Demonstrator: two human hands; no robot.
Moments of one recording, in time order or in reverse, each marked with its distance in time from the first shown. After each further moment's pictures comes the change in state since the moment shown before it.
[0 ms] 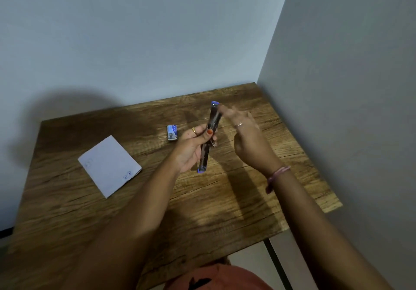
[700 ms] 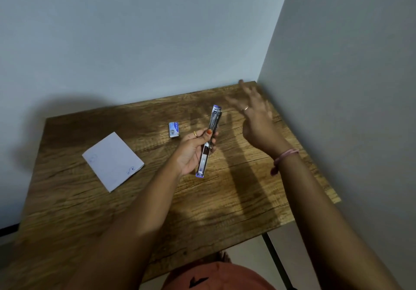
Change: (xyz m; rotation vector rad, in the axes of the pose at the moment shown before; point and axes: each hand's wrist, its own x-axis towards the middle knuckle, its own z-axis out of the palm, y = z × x) left_hand -0.015 -0.006 0.006 -0.069 0.044 -0.069; right_hand 0.015 0.010 -0.021 -0.137 -0.023 0.042
